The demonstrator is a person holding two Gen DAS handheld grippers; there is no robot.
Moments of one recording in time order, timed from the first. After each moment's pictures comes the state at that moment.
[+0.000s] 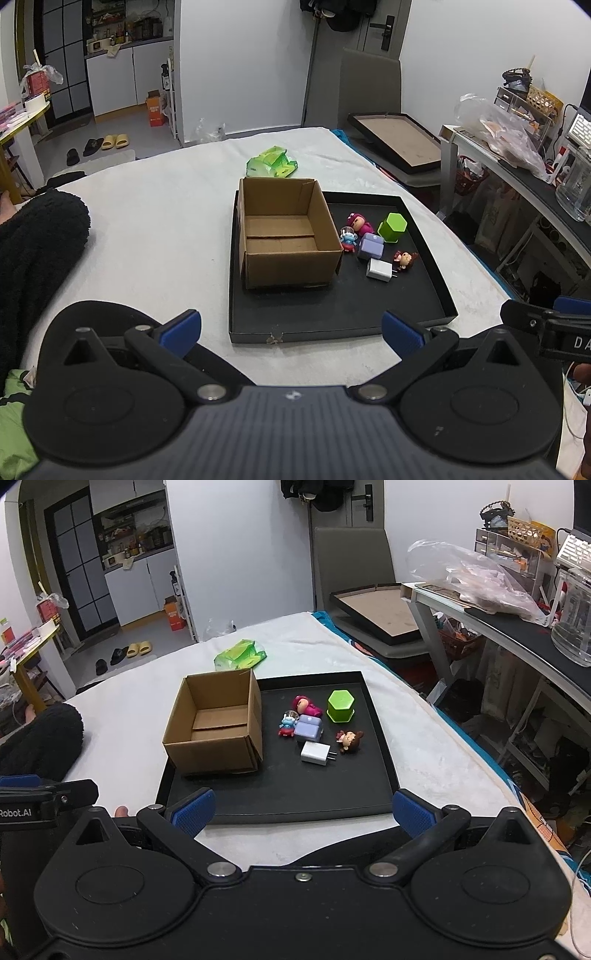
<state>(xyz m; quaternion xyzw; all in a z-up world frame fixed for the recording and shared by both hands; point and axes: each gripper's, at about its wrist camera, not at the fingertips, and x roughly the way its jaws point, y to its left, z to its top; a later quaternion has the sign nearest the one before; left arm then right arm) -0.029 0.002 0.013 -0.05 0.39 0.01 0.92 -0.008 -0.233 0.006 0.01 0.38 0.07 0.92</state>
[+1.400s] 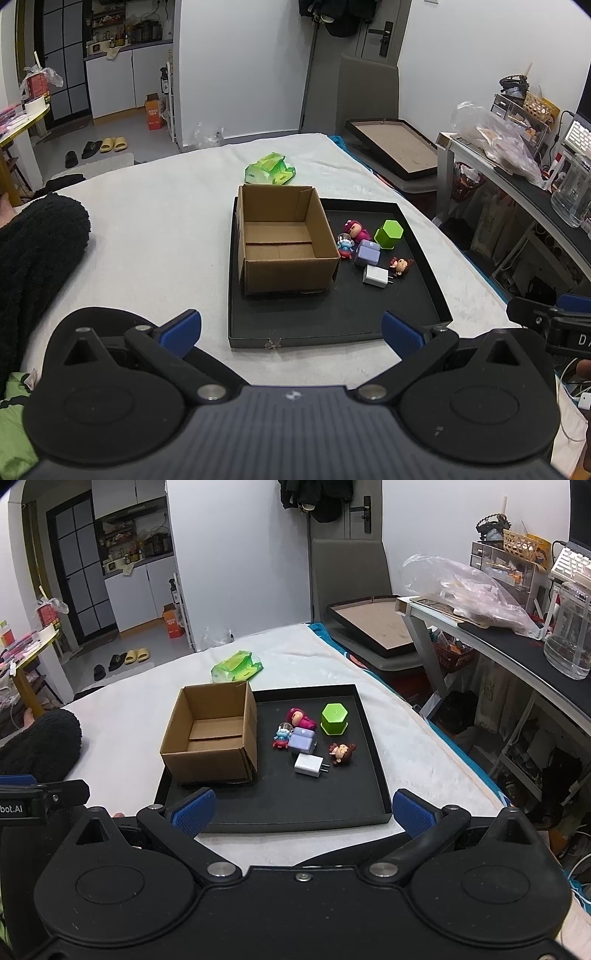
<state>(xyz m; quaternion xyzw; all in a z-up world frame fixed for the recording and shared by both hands) -0.031 0.003 0.019 -0.06 0.39 0.00 0.92 -0.012 -0.236 0.017 0.00 0.37 0.07 0.93</state>
